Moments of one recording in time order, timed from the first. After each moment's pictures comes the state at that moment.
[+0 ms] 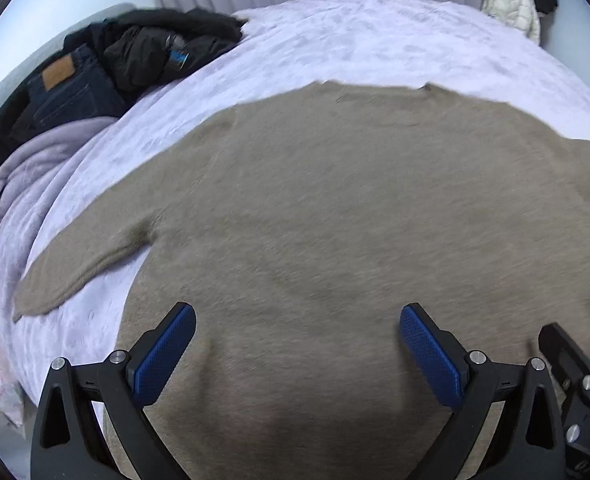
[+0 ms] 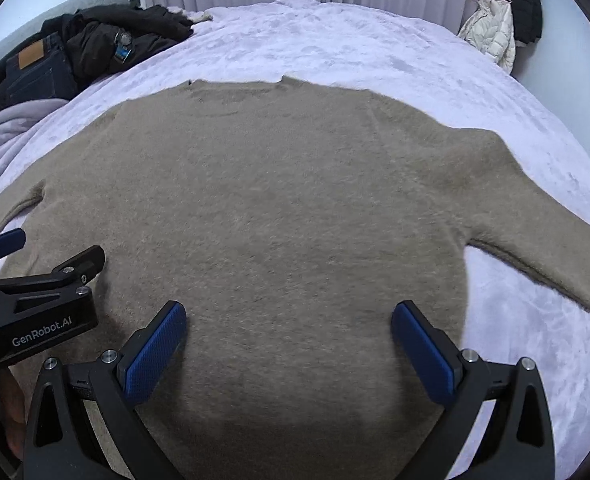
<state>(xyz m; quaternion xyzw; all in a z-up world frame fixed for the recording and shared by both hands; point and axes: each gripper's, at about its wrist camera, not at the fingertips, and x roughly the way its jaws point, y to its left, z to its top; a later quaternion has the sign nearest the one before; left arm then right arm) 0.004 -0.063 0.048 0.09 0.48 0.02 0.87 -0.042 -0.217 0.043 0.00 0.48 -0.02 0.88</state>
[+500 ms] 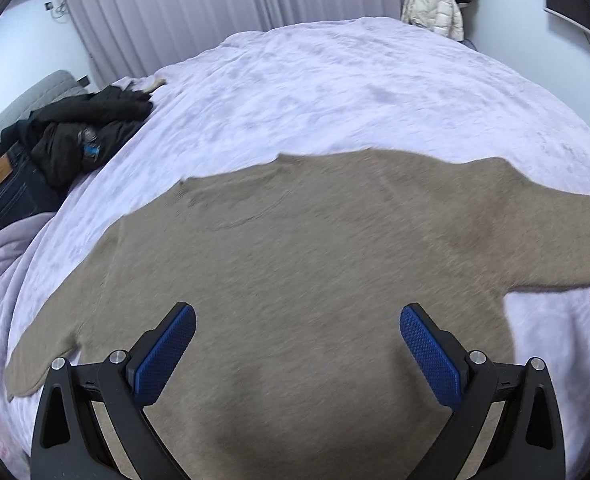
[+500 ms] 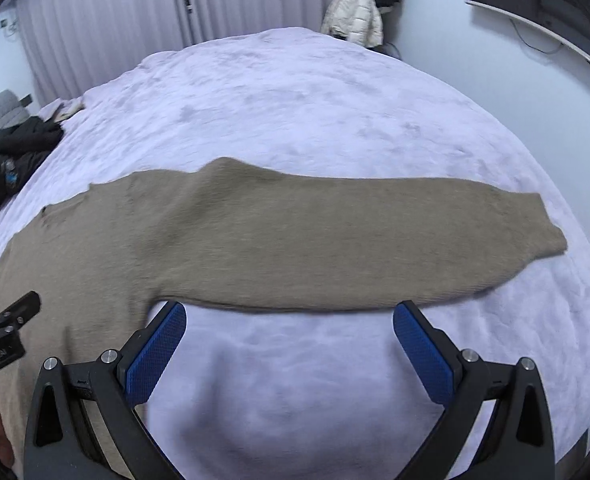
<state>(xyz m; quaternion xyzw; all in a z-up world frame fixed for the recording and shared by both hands) 0.031 -0.197 0.086 0.14 0.44 -0.09 0.88 -0.080 -0.416 0.079 0.12 0.43 -0.20 0.87</state>
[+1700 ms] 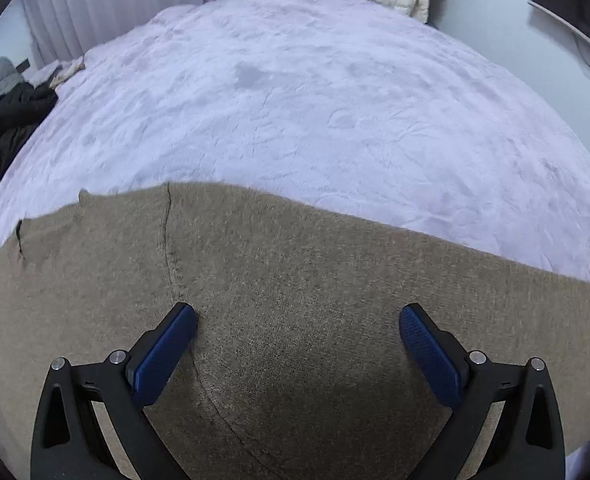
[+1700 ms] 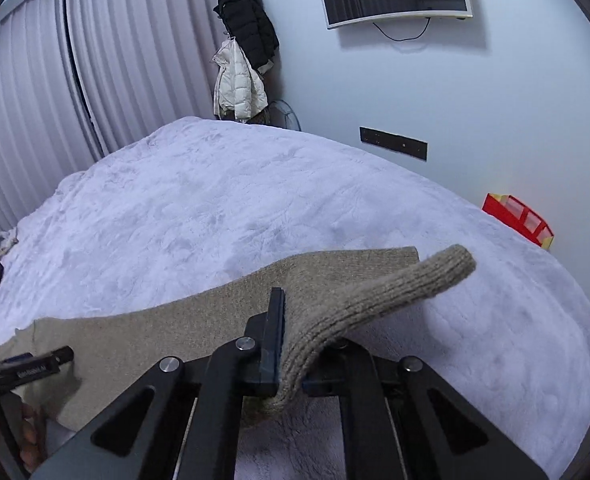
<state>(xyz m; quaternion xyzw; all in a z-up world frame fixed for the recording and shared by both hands) 0.100 -0.346 0.026 0.09 0.51 -0.15 0.84 -0.146 -0.556 0.095 0.18 0.28 -0.34 0.88</state>
